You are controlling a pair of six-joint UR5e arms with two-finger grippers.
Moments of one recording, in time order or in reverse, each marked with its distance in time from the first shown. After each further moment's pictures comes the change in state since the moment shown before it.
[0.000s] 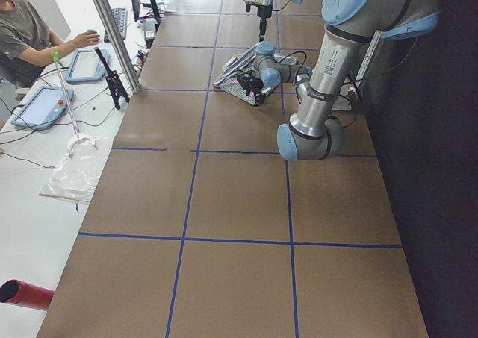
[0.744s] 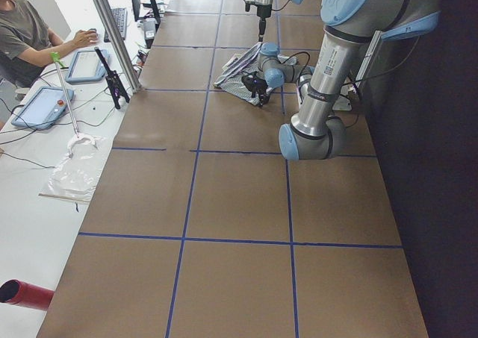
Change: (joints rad) left arm 0.034 0.000 -0.003 0.011 -0.002 -0.031; right arm 0.008 0.000 -0.001 0.000 0.000 0.001
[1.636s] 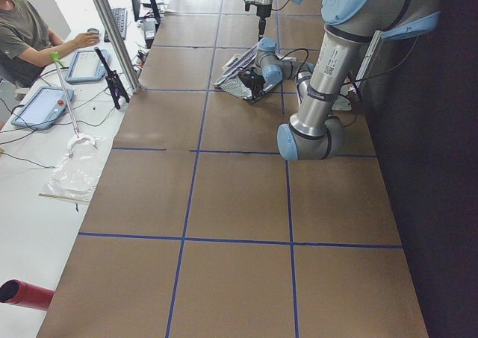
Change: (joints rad) left arm -0.069 0.001 -0.030 0.019 -0.004 0.038; right arm 0.002 -0.006 0.000 0.000 0.000 0.000
